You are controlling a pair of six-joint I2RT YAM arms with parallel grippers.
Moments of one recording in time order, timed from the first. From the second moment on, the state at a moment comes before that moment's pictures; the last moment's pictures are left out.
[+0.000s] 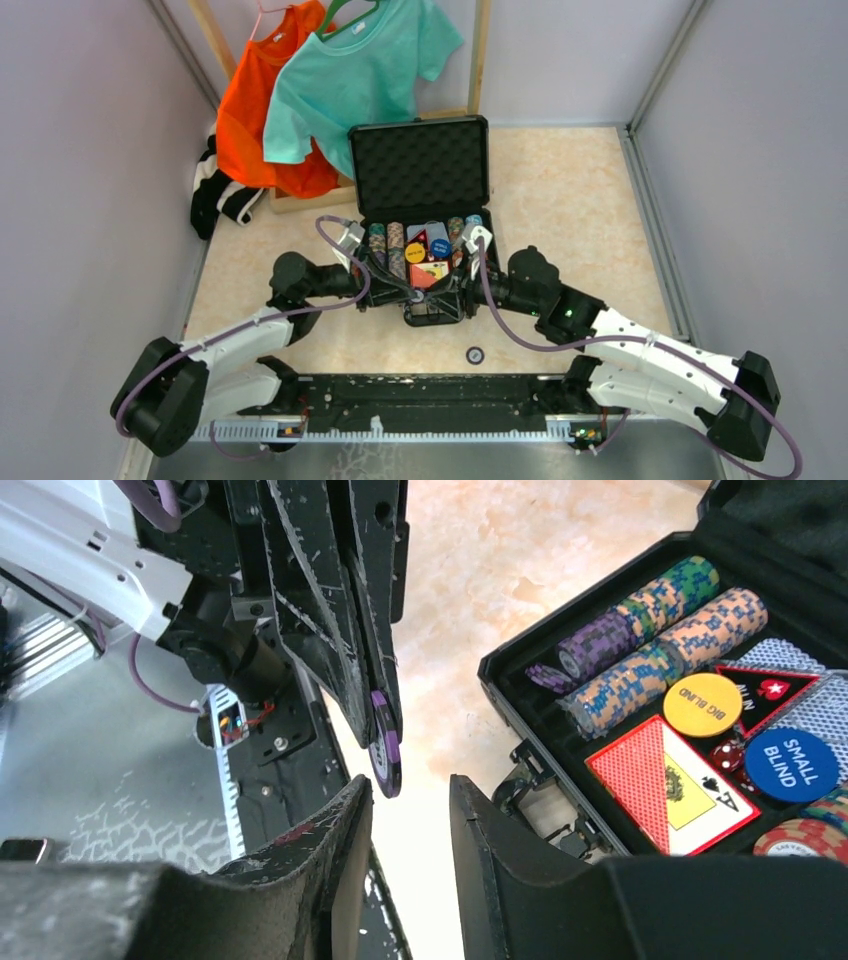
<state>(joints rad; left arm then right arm) -0.58 1.09 0.33 1.04 0.96 -0.70 0.96 0.85 0.62 0.04 -0.26 0.25</state>
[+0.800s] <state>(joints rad) -0.61 1.10 0.33 1.06 0.97 -0.68 0.96 0.86 0.59 0.13 -0.33 0.26</state>
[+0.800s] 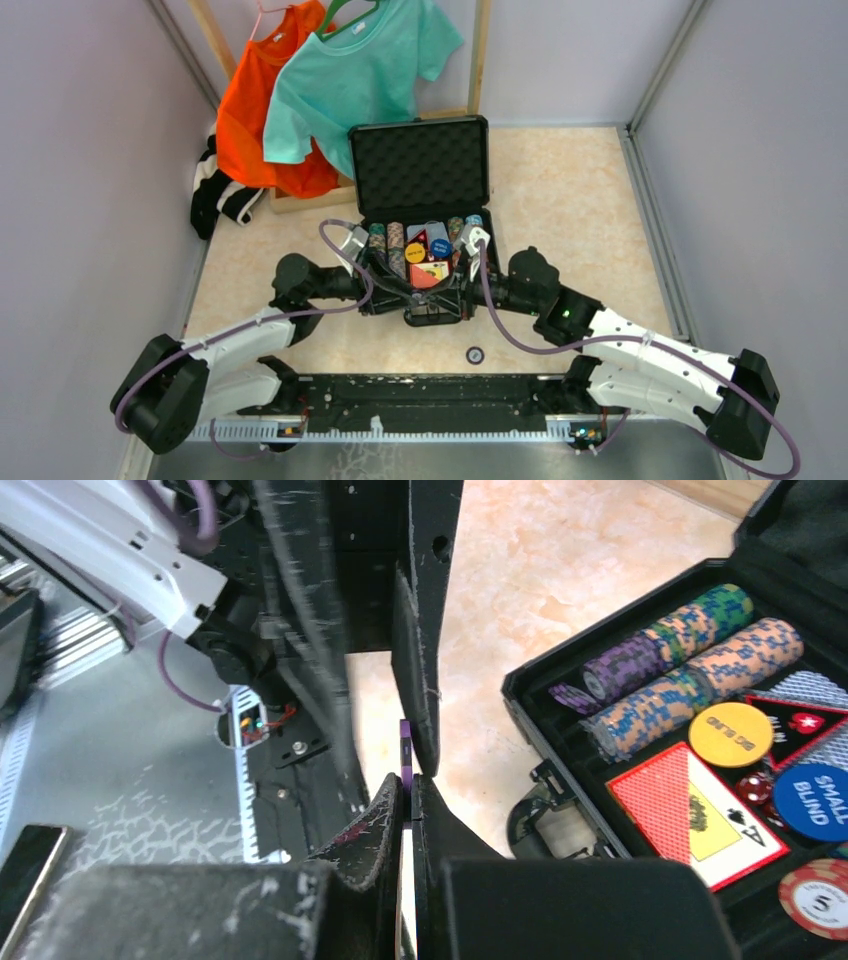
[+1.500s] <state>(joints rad) -0.62 0.95 0.33 0.73 0.59 -0.51 0.72 1.05 0.66 -0.10 -0.15 0.02</state>
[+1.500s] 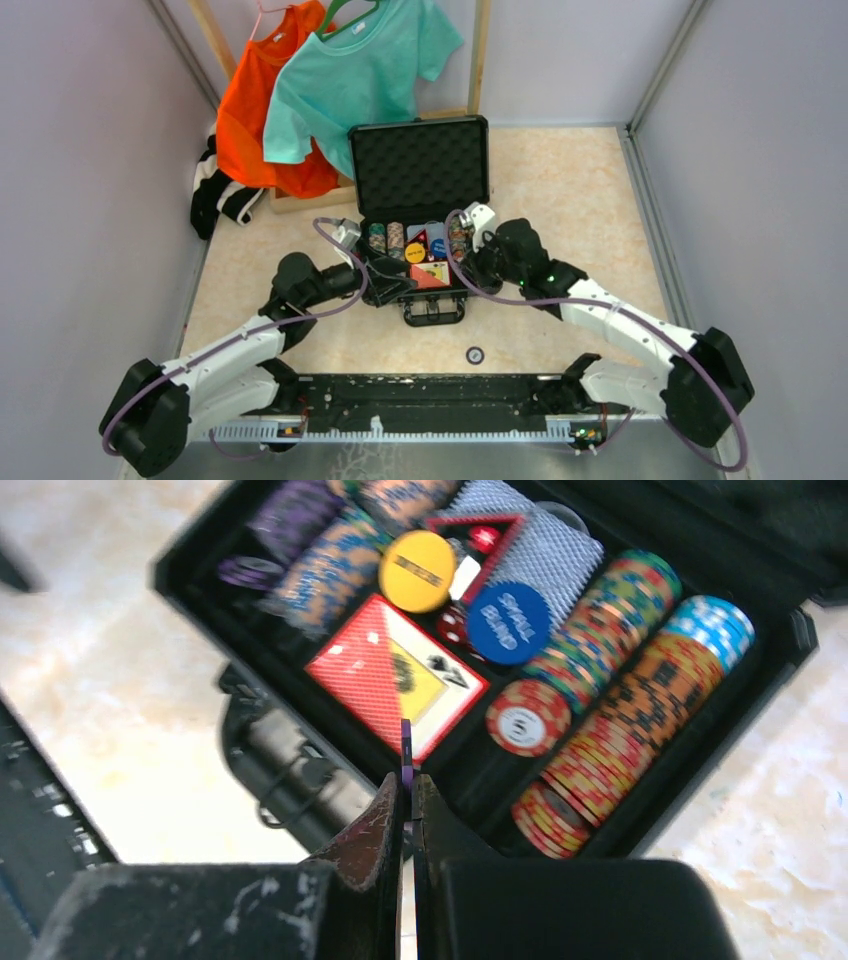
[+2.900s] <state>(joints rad) -0.62 0.89 0.31 0.61 0.56 -0.44 0.62 1.40 0.70 -0.03 -0.15 -0.10</state>
